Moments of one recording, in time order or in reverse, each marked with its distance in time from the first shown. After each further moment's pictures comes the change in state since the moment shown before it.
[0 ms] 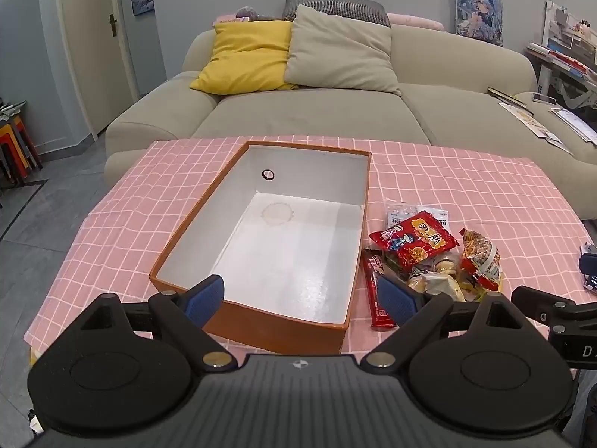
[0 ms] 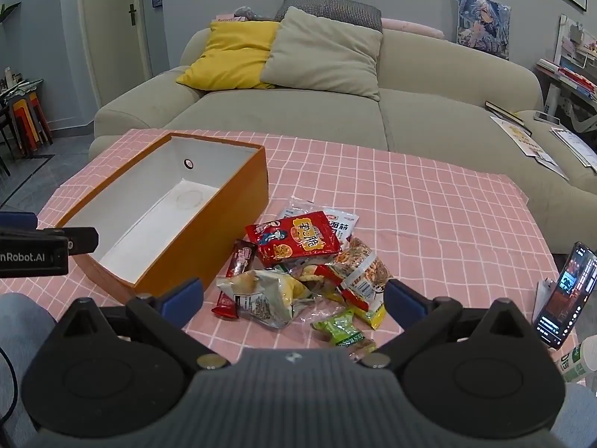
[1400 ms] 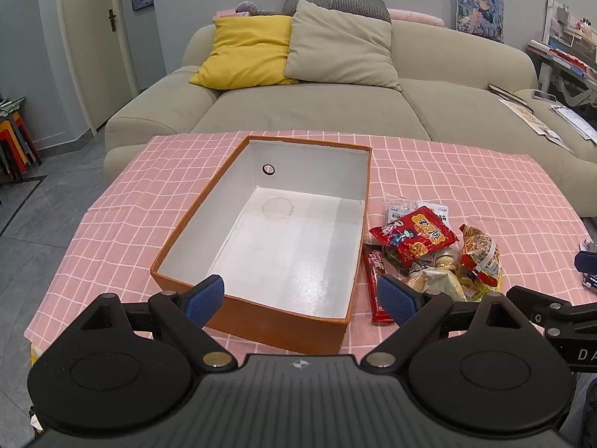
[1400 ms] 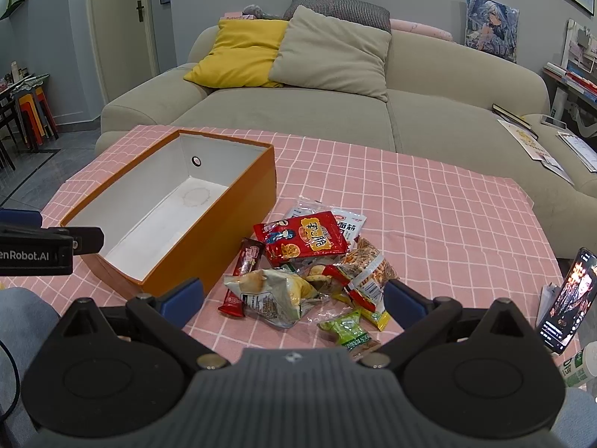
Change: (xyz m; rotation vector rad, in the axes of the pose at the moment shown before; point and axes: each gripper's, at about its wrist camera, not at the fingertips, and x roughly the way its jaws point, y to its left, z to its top) left arm -0.001 0.000 -0.001 -0.003 0.017 -0.002; right arm 0.000 0.006 0.001 -0.018 0.007 0.016
